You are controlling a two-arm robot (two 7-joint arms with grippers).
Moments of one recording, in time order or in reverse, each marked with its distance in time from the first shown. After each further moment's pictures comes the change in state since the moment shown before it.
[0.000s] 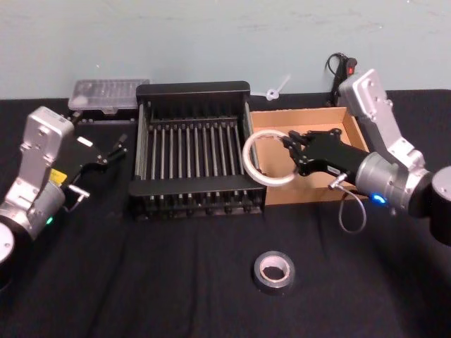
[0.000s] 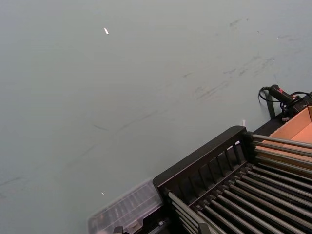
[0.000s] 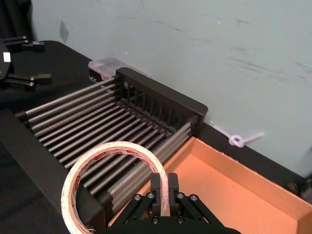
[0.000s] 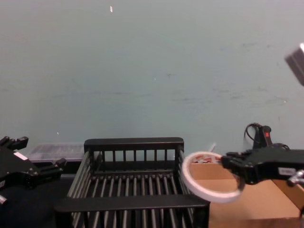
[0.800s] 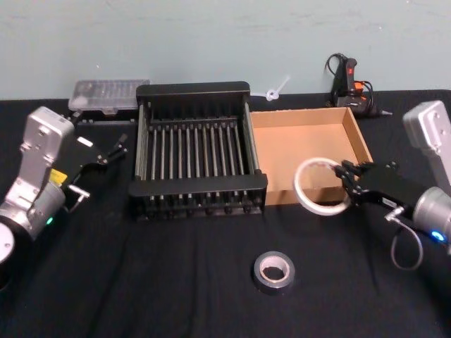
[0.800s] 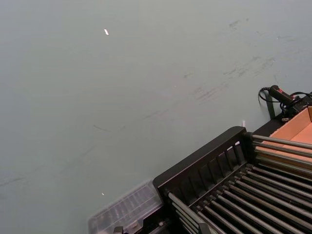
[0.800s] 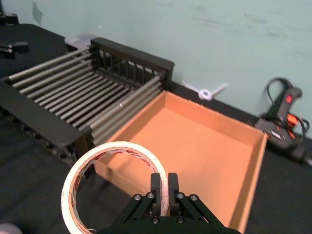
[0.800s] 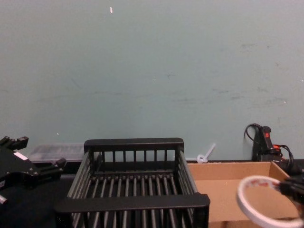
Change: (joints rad) left arm 0.000 0.000 0.000 0.000 0.000 0.000 0.000; right arm -0.210 0.134 0.125 -0.154 0.087 0.031 -0.042
